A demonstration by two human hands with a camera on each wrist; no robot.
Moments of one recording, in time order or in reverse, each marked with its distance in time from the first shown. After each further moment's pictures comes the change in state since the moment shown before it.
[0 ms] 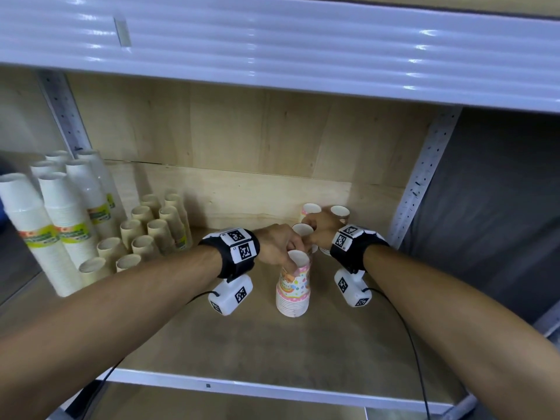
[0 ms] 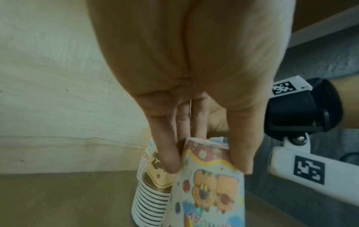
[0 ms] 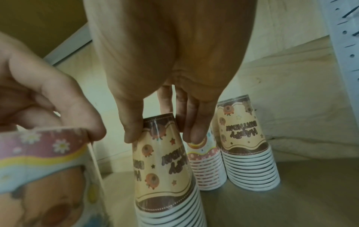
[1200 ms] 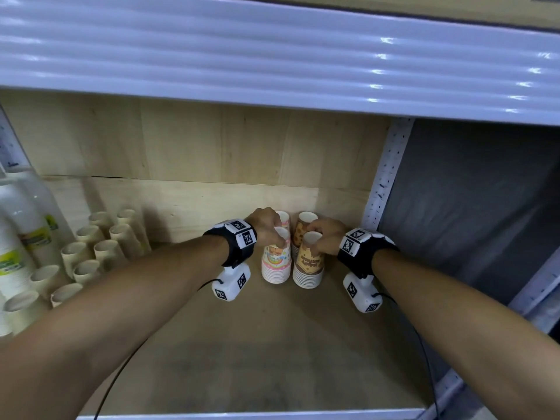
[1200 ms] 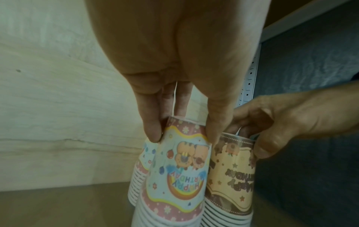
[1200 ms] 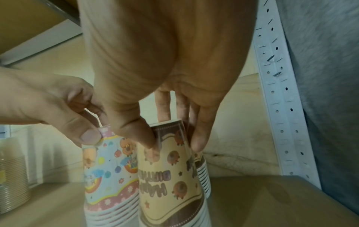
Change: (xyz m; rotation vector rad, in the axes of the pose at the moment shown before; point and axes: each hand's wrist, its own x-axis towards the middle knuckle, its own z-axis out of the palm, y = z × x) left_hand 0.084 0.021 -0.018 0.155 0.243 -0.167; right_hand -0.017 0.075 -0.027 0.131 0.030 0.135
